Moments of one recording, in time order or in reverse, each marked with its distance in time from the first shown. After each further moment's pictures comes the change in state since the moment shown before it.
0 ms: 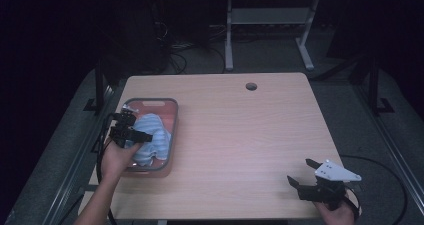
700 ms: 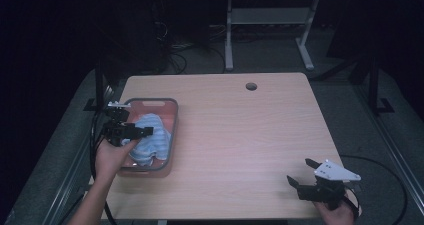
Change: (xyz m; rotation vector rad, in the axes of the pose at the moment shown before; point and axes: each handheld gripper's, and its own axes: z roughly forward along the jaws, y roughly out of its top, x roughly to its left) left arm 0.001 -0.007 -0.042 -0.254 -0.125 0.014; right arm 0.000 0.000 0.001 0.002 0.003 -0.001
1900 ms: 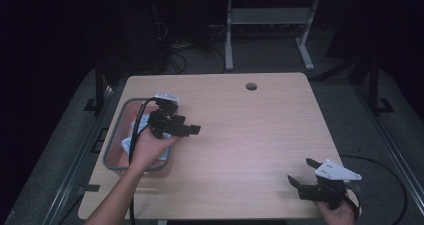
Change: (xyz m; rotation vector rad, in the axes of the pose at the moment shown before) left arm -0.097 0.044 0.023 -0.006 -0.341 0.224; right arm -0.003 -0.001 0.000 -0.001 0.002 0.001
